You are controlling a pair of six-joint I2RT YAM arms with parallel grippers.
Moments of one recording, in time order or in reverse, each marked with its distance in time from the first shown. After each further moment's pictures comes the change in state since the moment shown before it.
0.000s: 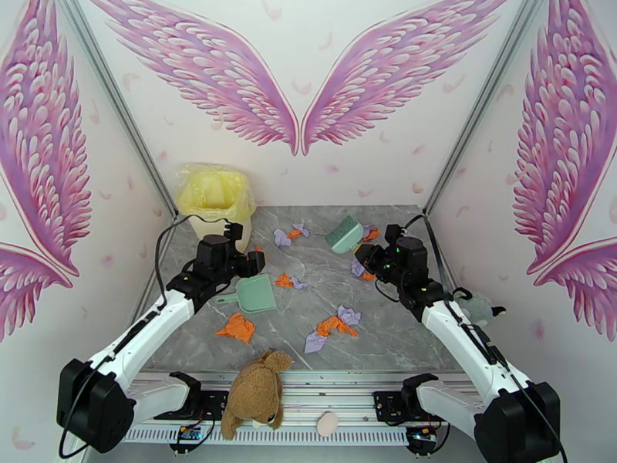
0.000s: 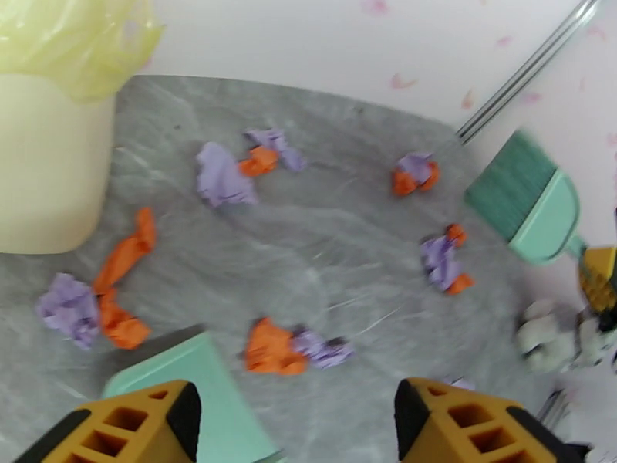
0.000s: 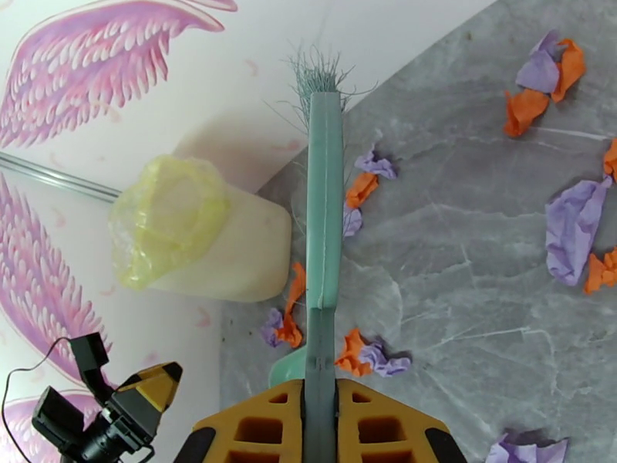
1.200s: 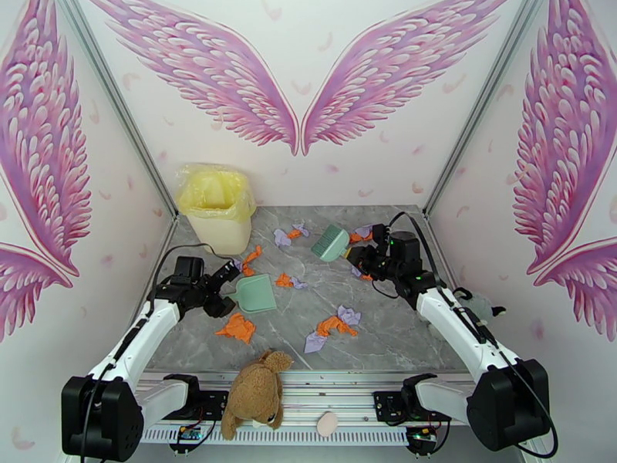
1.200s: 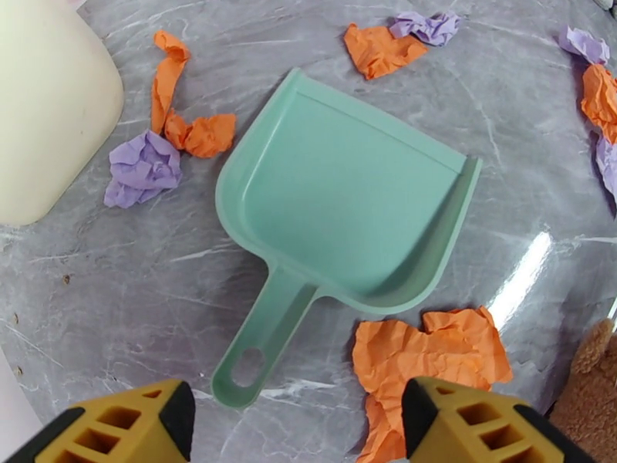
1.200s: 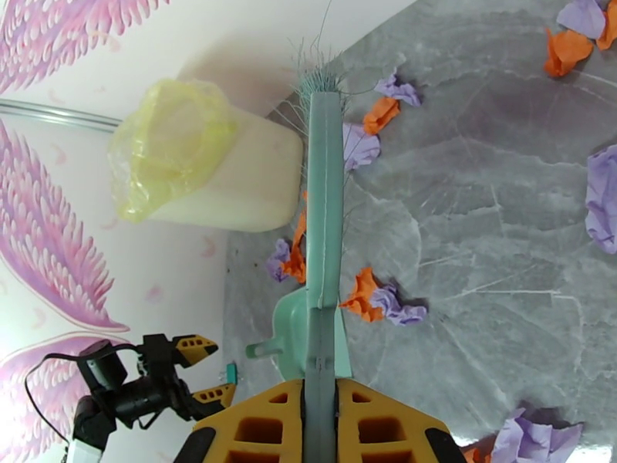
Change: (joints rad) left arm 0.309 -0.015 -0.146 -0.327 0.180 0.897; right arm -0.018 0.112 0.065 -0.056 -0.217 -0.067
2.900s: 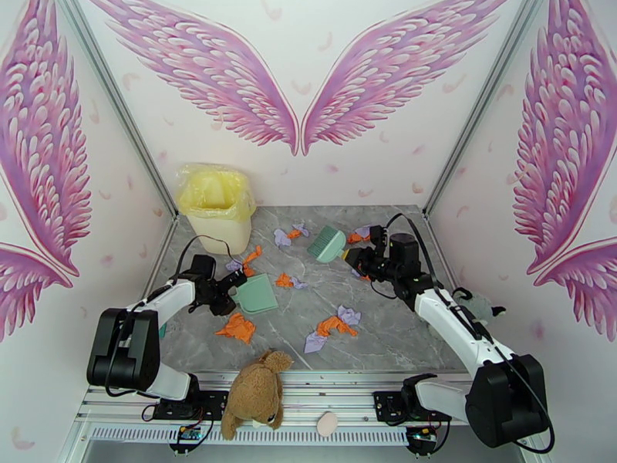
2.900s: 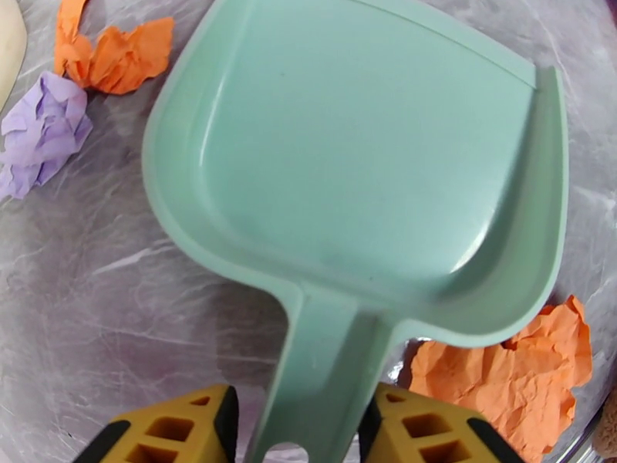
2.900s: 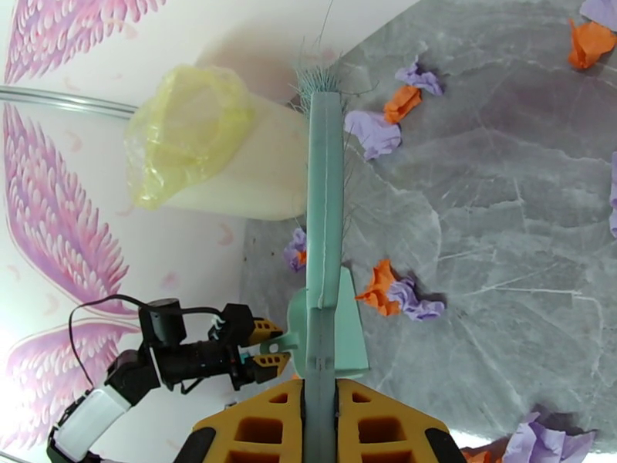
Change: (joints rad) left arm -0.014 0.356 0.037 0.090 -0.041 0.127; right arm -0.007 0.016 -0.049 0.087 -0.063 0.022
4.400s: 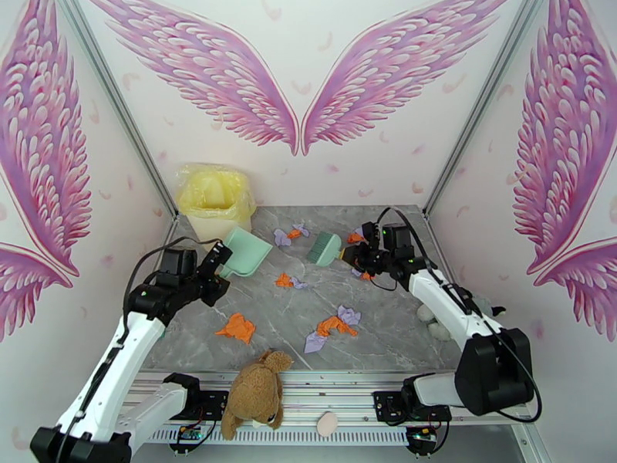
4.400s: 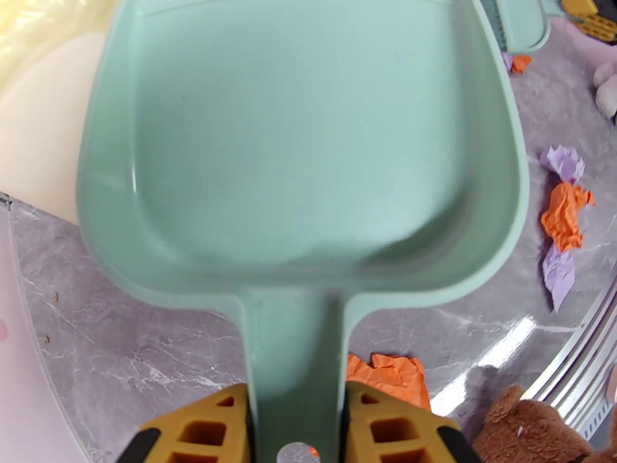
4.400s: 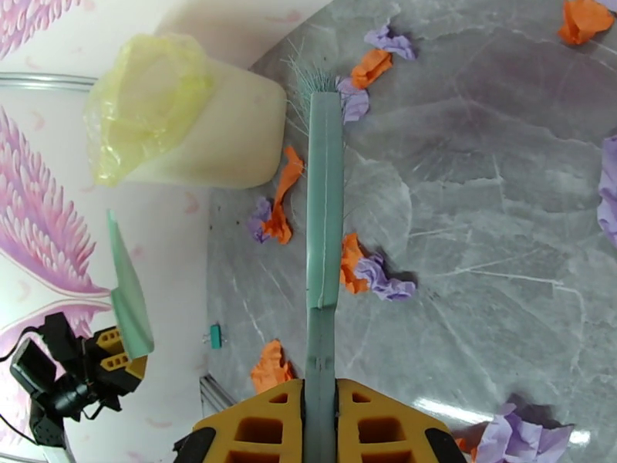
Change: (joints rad) left arm -0.114 -0.576 0.207 -0.292 -0.061 -0.489; right arm 0.004 0.213 0.234 -0.248 -0.066 -0.162
